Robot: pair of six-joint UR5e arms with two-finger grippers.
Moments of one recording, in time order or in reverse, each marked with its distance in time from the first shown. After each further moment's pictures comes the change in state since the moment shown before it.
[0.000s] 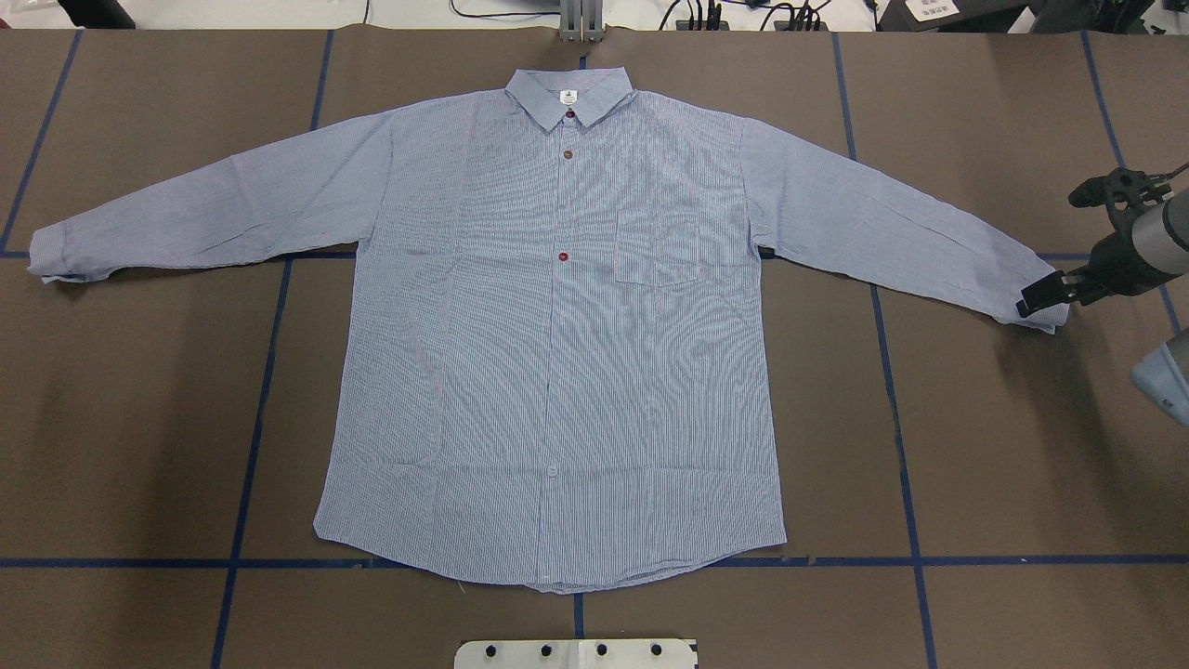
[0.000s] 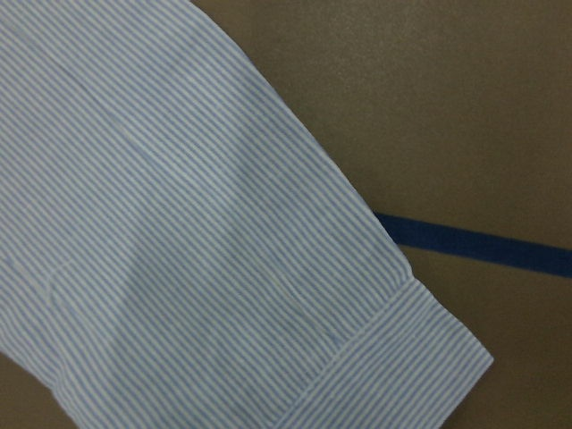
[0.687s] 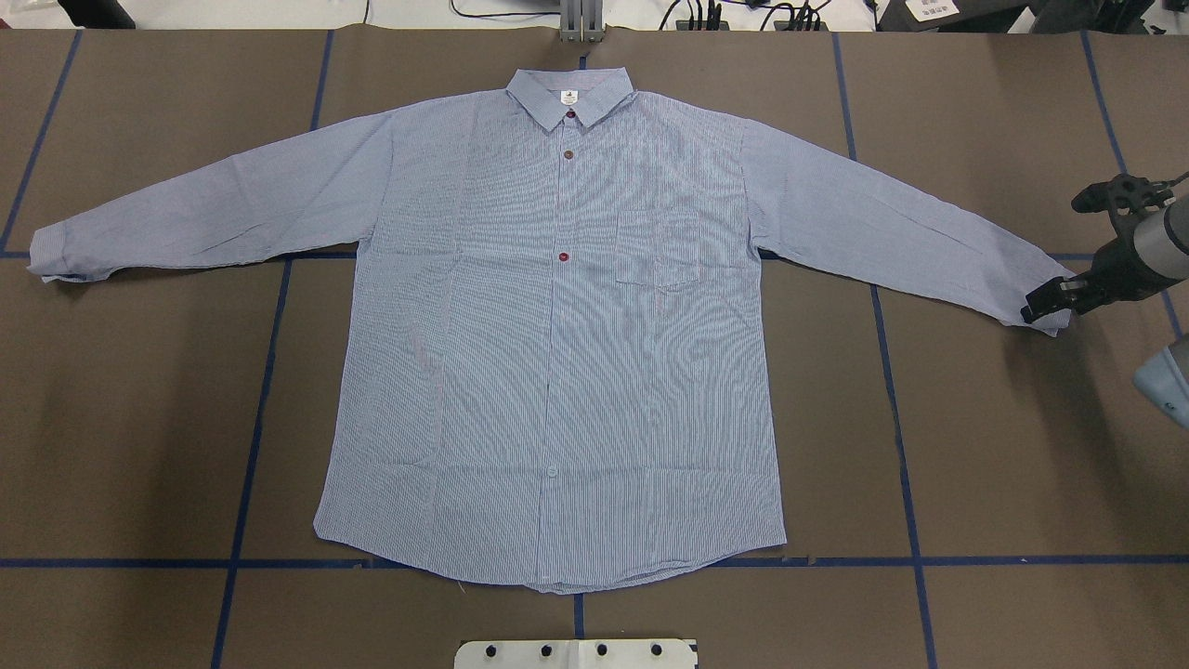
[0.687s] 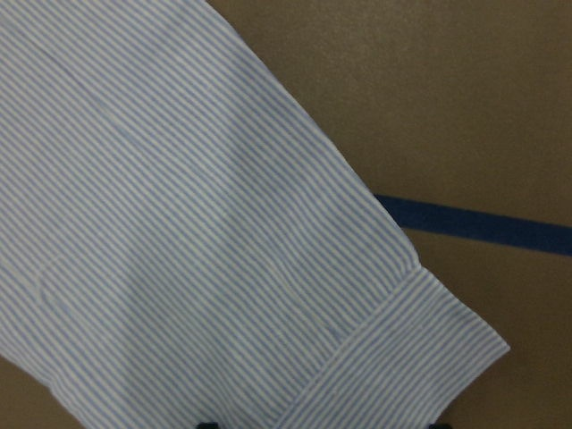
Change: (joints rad) left arm -0.001 0.000 -0.003 -0.001 -0.001 -0.001; right arm -0.001 -0.009 -0.005 -0.003 0.008 0.012
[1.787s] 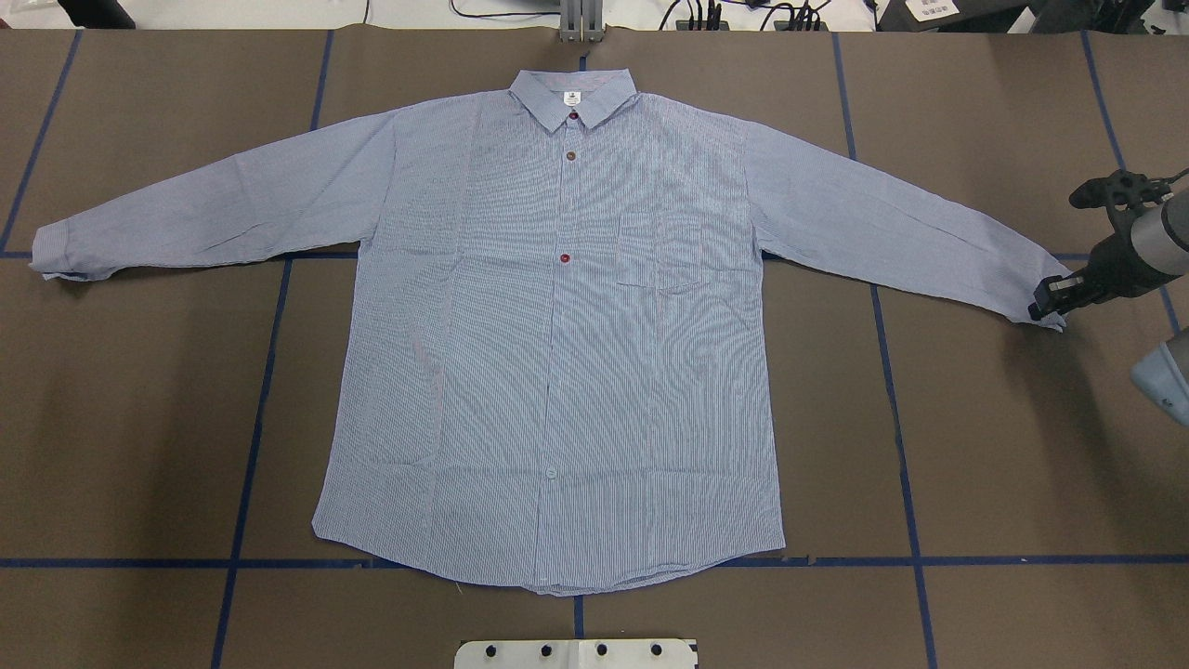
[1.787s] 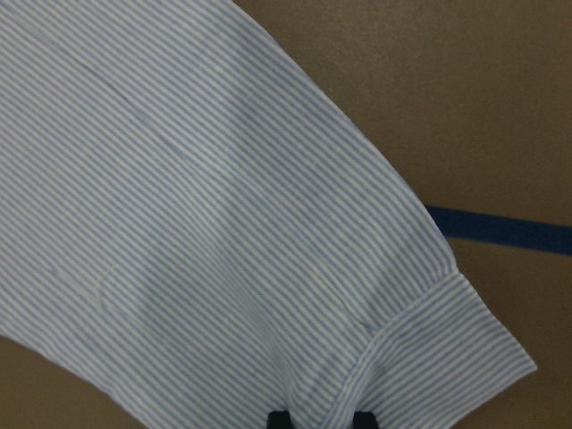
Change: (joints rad) left arm -0.001 0.000 -0.001 0.000 -0.001 -0.008; right arm 0.001 0.005 0.007 -0.009 0.012 0.019
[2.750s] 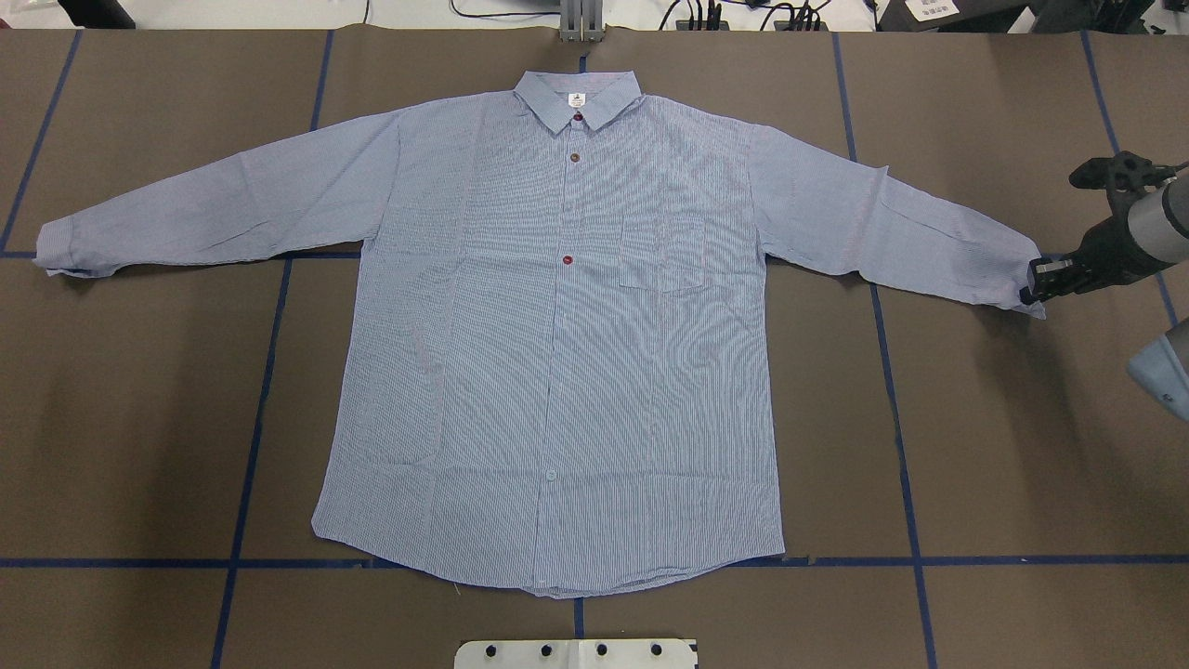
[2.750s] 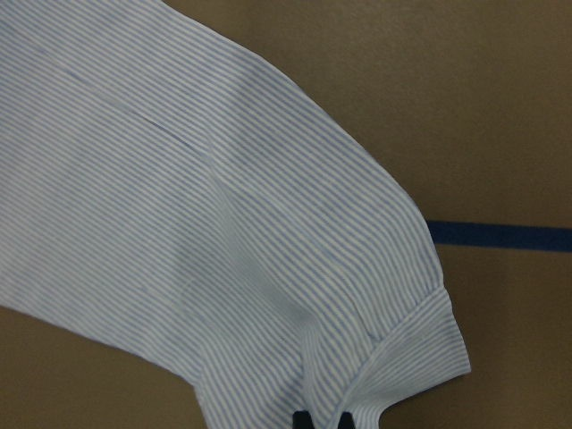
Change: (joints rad) left arm 0.000 0.000 -0.001 0.000 0.000 -0.005; right arm 0.011 -0.001 0.101 0.001 0.037 0.145
